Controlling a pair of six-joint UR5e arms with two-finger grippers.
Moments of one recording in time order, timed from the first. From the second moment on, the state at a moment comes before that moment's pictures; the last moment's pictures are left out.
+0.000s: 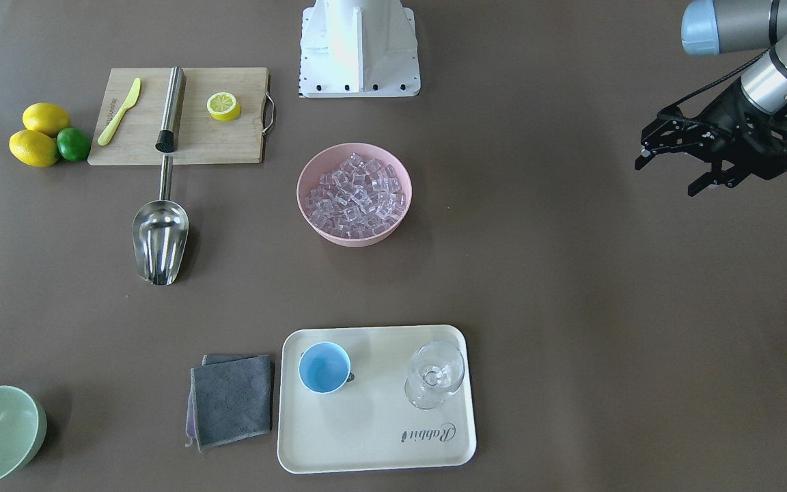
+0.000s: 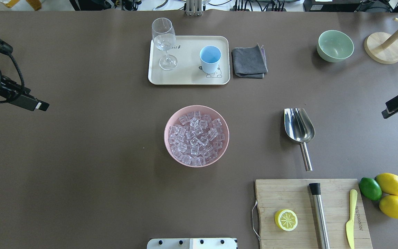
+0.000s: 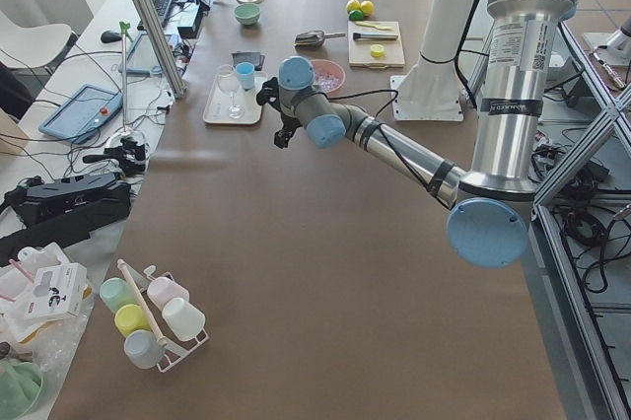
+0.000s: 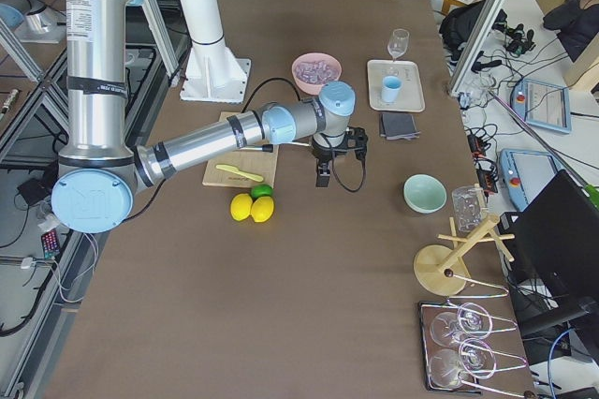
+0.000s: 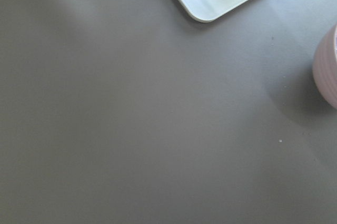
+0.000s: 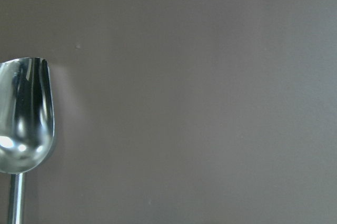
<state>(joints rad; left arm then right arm) -1.04 -1.65 -1.96 -2.01 -2.37 -0.39 1.19 -1.62 1.98 -1.64 2.36 0.41</state>
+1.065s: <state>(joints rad) -0.74 -1.75 -1.77 -2.51 -2.22 -0.35 0.73 -1.44 1.97 -1.62 2.21 0.89</state>
